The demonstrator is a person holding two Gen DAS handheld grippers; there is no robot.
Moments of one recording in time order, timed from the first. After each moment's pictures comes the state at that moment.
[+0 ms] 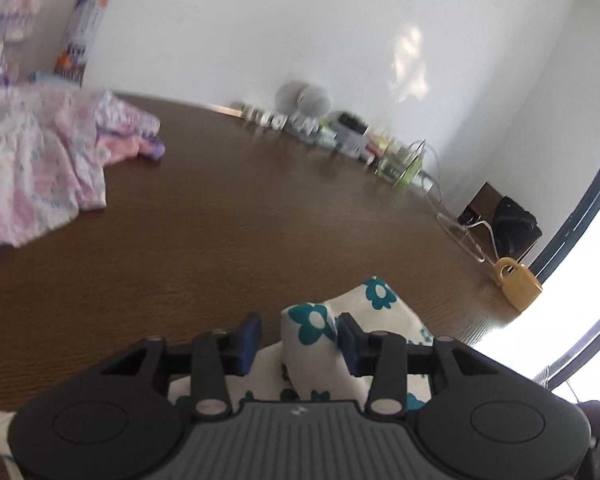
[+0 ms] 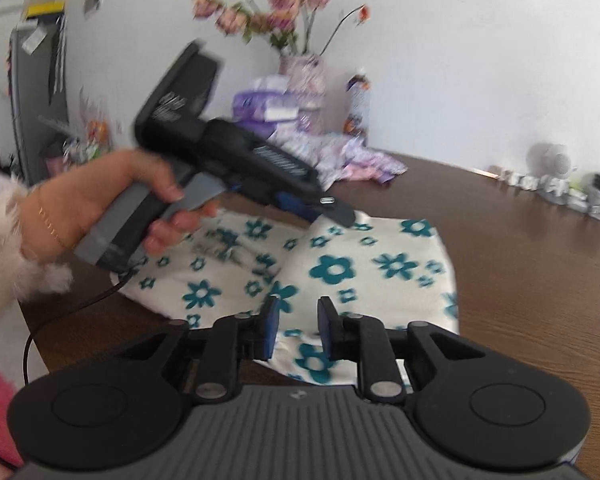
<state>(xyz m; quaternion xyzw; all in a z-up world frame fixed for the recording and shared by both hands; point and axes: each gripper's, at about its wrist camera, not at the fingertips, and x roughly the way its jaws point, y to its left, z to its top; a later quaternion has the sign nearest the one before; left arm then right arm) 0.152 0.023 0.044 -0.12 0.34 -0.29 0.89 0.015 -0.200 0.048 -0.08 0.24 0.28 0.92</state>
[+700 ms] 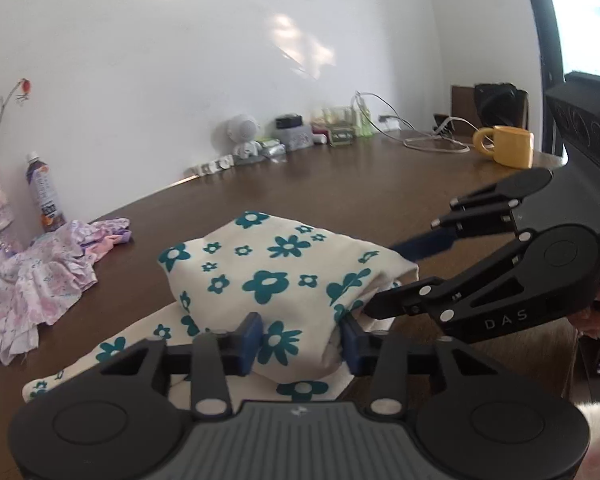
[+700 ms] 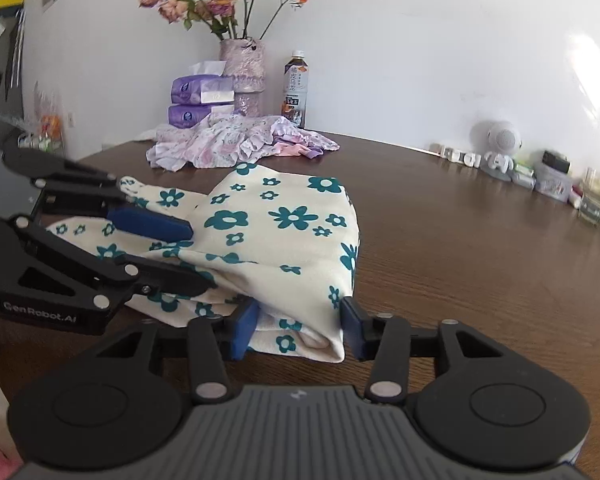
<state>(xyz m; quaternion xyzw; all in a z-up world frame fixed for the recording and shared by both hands) 0.006 -0.064 0.027 0.14 0.23 -0.26 0.93 0.033 -0.232 0.014 -0.08 0.26 0.23 0.94</state>
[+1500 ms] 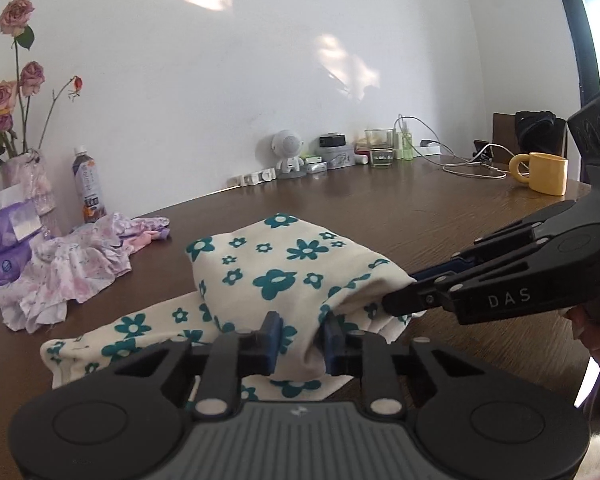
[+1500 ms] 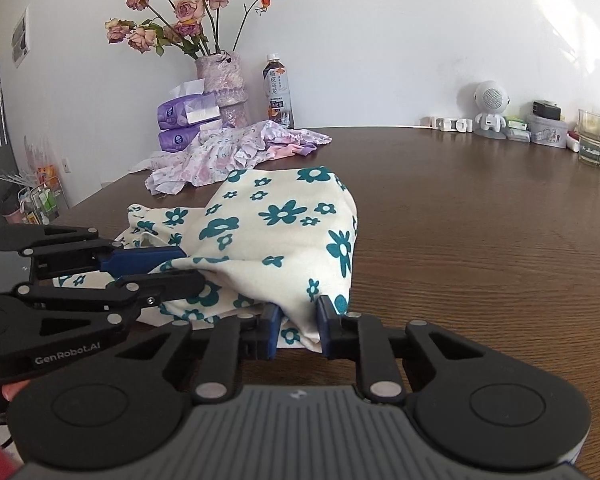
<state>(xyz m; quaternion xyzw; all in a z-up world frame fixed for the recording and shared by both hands) -0.016 -0.071 0.021 0.12 0.20 -0.19 0.95 0.031 -0.243 0.009 0.01 0.28 0.22 0.93</state>
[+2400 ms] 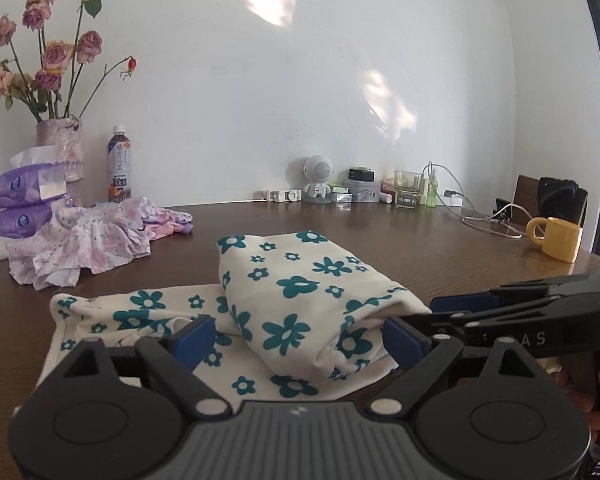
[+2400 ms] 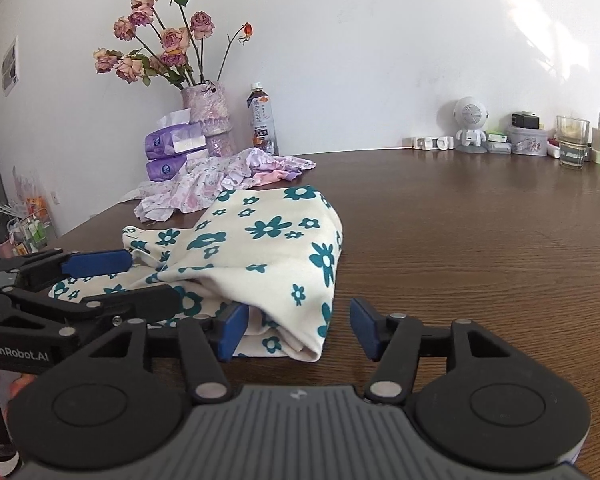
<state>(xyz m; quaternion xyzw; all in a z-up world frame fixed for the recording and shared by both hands) -0.020 -0.046 0.017 0.00 0.18 -0.18 0.97 0.019 -0.249 0.002 0.03 0.23 0.20 0.95</state>
